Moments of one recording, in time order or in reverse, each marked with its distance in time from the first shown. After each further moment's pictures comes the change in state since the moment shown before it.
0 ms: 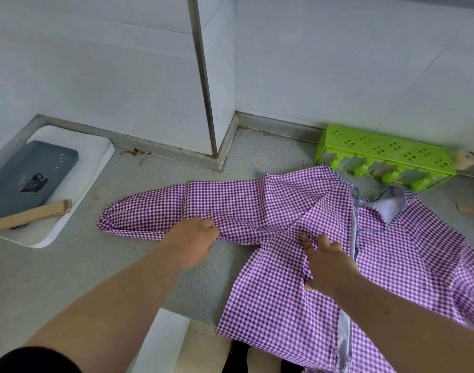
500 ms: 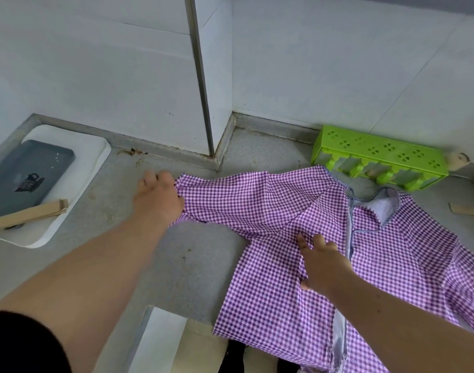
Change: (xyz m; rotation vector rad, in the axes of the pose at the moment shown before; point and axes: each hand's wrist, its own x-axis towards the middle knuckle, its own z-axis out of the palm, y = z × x) left_hand 0.020 -0.061 -0.045 -0.449 0.148 -0.726; right_hand -0.005 -0.004 -0.004 -0.001 -0.022 0.022
